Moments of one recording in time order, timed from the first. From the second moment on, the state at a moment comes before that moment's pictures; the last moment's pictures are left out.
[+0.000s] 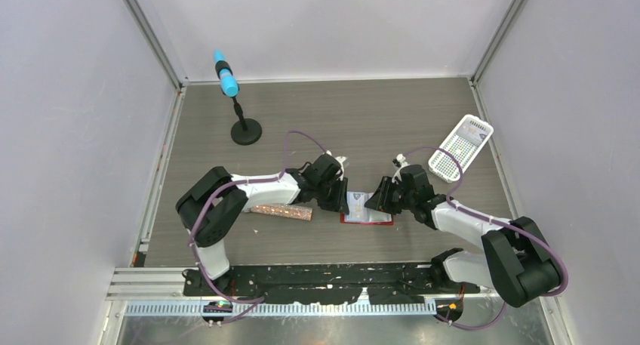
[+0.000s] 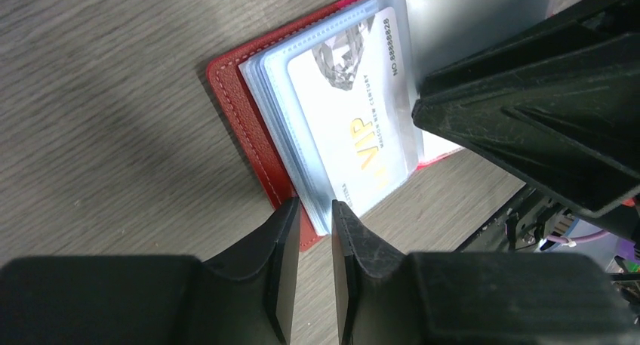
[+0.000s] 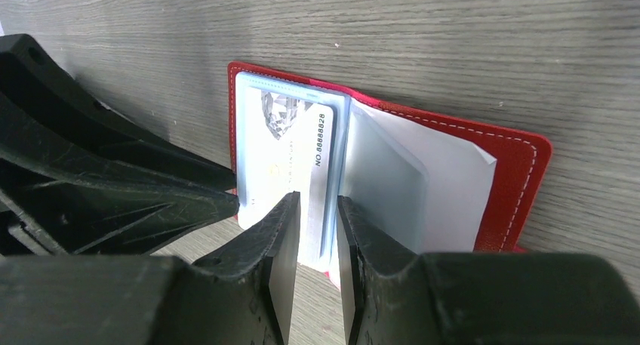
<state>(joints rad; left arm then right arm) -0.88 1.79 1.00 -0.12 0.24 -0.66 0.39 1.22 0.37 0.08 -0.33 0.67</state>
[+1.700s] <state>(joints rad) -0.88 1.83 1.06 -0.14 0.21 -0.65 0.39 1.27 0.36 0.19 -0.38 0.68</state>
